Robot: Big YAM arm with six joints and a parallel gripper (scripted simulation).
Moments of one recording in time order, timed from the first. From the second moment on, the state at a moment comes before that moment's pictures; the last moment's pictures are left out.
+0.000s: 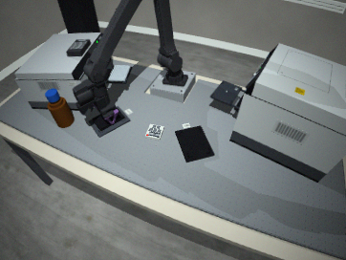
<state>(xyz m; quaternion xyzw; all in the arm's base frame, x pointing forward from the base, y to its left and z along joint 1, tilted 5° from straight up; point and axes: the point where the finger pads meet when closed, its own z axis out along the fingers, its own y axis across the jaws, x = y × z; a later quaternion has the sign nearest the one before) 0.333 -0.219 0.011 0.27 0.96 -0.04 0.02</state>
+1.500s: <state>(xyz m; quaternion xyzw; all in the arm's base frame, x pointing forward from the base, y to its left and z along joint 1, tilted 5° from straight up) 0.333 -0.219 0.011 0.27 0.96 -0.04 0.02</state>
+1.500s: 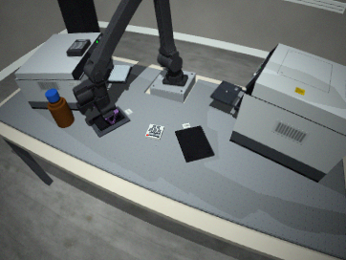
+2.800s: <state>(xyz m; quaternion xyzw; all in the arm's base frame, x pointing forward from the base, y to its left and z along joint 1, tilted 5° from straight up) 0.332 -0.218 0.010 0.27 0.96 -0.04 0.02</state>
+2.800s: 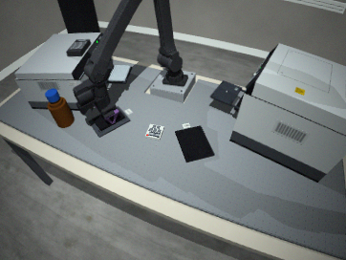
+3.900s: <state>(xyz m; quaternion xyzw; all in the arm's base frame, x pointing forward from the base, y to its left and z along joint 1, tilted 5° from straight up) 0.335 -0.220 0.011 0.27 0.96 -0.04 0.02</state>
